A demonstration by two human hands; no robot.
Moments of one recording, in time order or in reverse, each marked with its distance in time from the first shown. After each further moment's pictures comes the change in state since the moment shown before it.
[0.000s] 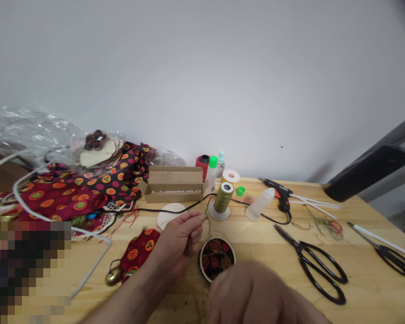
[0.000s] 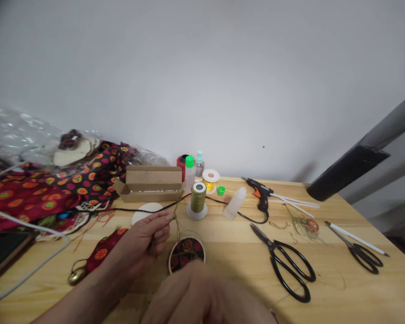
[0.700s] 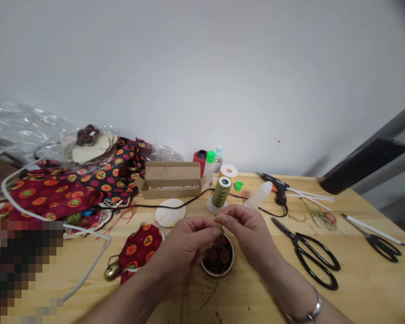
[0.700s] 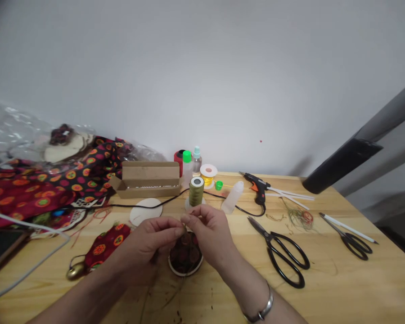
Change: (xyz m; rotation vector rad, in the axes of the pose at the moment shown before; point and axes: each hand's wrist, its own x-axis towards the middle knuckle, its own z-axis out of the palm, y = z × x) left_hand -0.011 -0.009 0.003 0.326 -0.221 -0.045; right_hand 0.029 0.030 -0.007 0.403 0.754 0.684
